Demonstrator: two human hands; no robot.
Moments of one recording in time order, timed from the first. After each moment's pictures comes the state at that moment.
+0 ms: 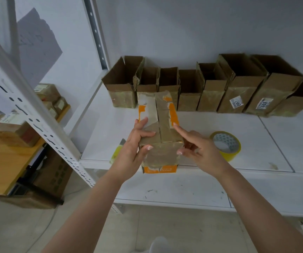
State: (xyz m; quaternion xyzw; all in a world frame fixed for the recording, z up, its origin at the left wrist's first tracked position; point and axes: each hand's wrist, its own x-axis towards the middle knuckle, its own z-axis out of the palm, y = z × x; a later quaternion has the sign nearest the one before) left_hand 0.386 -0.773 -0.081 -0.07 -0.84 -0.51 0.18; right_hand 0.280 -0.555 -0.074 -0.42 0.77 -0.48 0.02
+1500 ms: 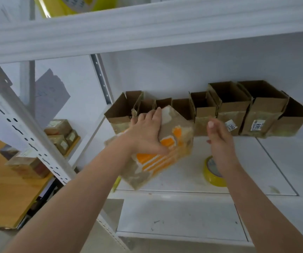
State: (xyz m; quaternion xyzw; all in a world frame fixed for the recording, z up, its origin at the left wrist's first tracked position) left_hand 0.302 -0.733 0.068 0.01 -1.00 -0.07 -0.01; right_hand 0.236 -0.531 -0.016 -0.13 0.71 -0.69 -0.06
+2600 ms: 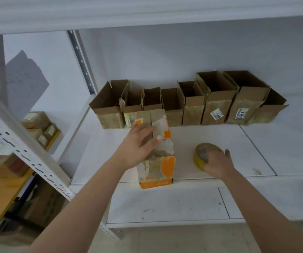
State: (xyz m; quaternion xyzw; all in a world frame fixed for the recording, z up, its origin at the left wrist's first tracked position) left_hand 0.327 -0.751 -0.010 0.01 -0.94 -0.34 0.03; right_hand 0.230 -0.494 -0.084 -0.11 0.98 -0.10 0.12
